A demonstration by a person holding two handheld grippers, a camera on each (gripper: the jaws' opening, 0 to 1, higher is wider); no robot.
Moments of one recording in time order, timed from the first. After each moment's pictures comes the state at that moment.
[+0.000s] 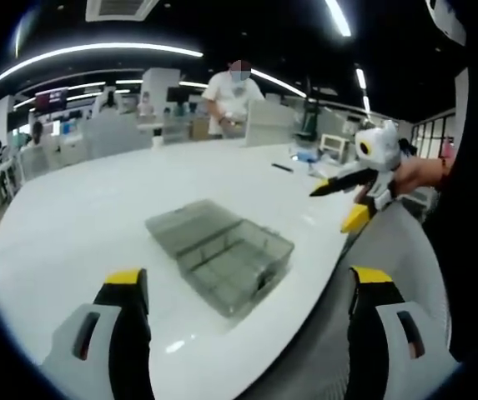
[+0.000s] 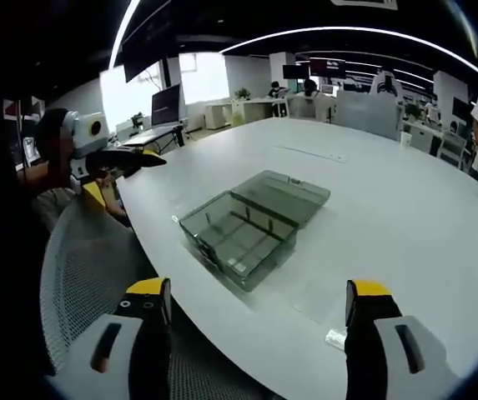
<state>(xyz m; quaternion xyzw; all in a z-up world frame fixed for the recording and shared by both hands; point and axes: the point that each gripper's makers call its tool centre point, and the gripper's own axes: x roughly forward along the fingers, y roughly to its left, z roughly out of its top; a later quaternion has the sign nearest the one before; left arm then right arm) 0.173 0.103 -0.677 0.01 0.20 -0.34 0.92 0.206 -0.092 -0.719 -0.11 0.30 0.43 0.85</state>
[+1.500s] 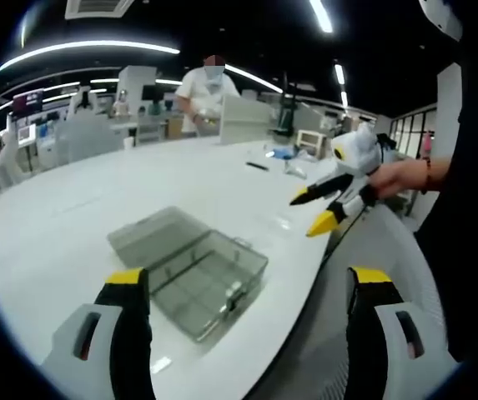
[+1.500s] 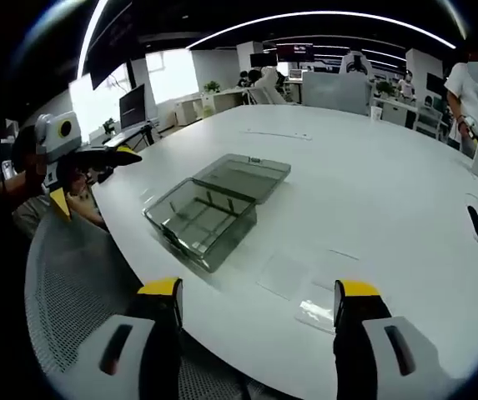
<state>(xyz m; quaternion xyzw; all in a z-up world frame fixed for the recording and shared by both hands) 0.181 0.055 -0.682 0.02 0.21 -0.40 0.89 0.223 -0.135 -0.740 -0.09 0.34 0.36 0.87</state>
